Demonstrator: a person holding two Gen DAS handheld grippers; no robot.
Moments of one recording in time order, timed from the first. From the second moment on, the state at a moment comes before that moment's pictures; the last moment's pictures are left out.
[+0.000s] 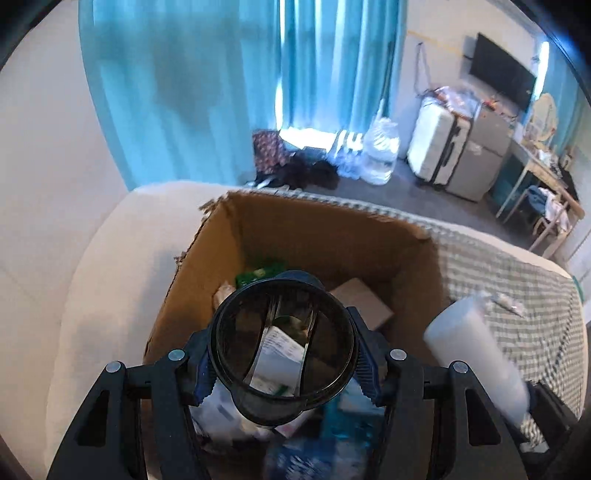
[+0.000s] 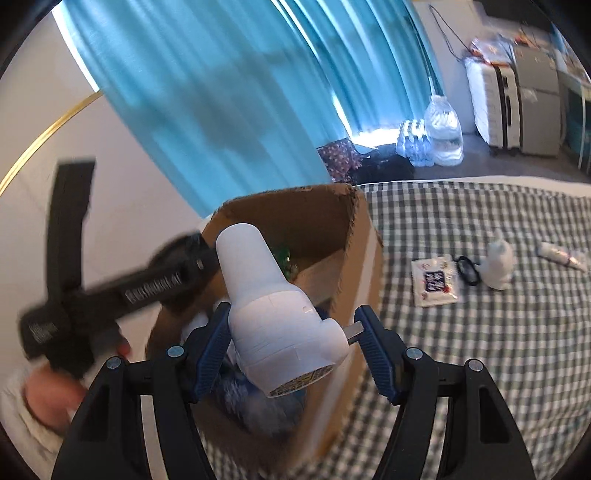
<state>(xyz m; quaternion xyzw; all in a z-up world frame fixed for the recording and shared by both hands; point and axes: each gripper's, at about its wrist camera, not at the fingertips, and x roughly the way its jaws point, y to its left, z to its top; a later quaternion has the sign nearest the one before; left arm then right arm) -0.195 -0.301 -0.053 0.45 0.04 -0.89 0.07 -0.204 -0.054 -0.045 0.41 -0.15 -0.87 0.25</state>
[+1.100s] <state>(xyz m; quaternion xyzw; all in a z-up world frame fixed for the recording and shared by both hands) -0.092 -0.164 0.032 0.40 0.03 -0.92 0.03 -0.085 0.158 0.060 0.24 -0.17 -0.95 0.08</state>
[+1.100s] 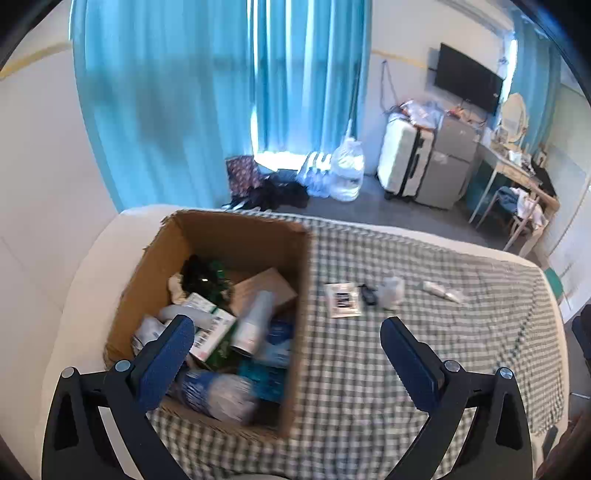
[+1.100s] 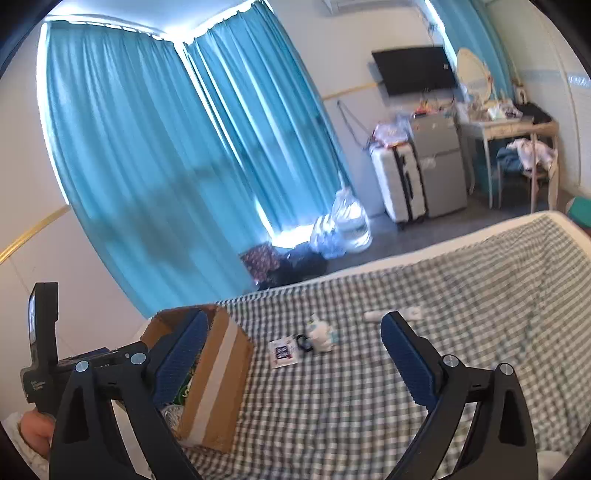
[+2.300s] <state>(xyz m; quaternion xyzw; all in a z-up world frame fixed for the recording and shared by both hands) -0.198 -0.012 -0.145 0.45 0.00 -0.89 0.03 -0.195 0.242 -0.118 0.37 -0.03 -0.93 0.09</state>
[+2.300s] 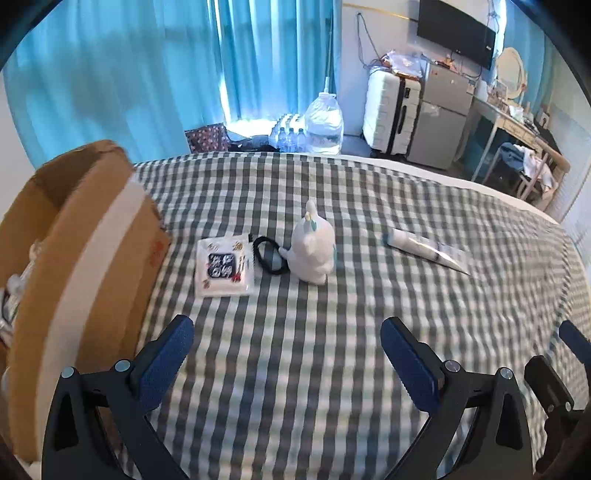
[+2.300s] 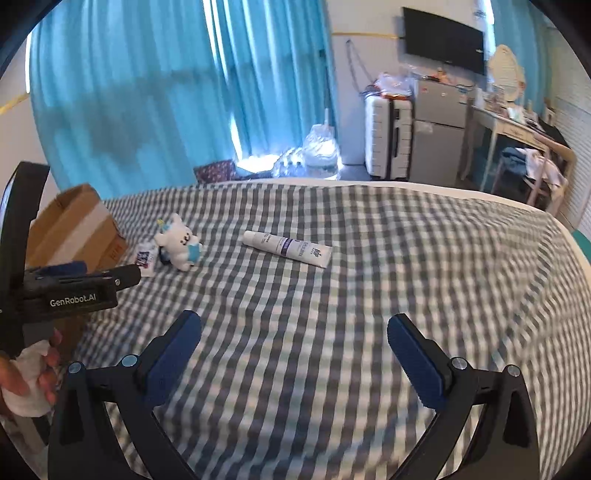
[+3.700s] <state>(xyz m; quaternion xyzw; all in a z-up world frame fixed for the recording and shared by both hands) -0.190 -0.003 -0.139 0.45 0.00 -0.89 -0.02 -0.202 0.248 -0.164 0.49 -0.11 -0.85 0.16</state>
